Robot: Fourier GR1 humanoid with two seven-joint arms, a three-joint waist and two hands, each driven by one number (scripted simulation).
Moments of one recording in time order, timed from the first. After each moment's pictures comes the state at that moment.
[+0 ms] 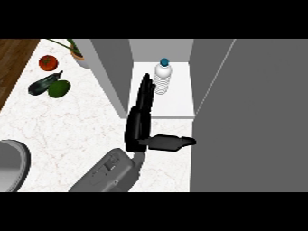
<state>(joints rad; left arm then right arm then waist) -0.48 0.02 -0.63 -1.14 0.62 0.59 -0.58 0.73 -0.35 -0.42 -2.34 -0.83 0.49 -0.05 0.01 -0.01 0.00</state>
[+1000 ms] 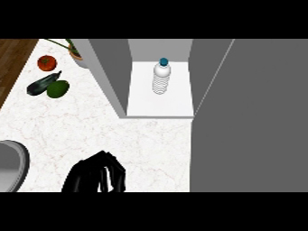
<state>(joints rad) 0.03 0.43 -0.74 -1.72 0.58 0.47 -0.56 0.78 -0.40 -0.29 -2.34 -0.82 0.69 0.00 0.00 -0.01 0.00</state>
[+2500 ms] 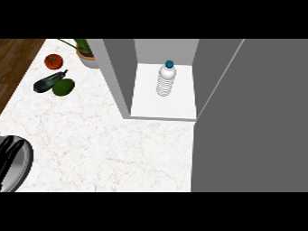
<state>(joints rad) 0.40 0.85 -0.31 -1.98 0.87 0.17 -0.64 0.57 -0.48 0.07 -2.36 -0.76 0.79 0.10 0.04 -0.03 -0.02</state>
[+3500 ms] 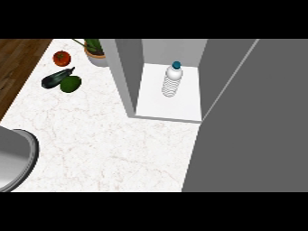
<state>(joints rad) 0.56 0.96 -0.15 -1.97 0.96 0.00 -0.68 0.13 -0.39 0.41 -2.34 -0.71 0.45 0.36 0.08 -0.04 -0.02</state>
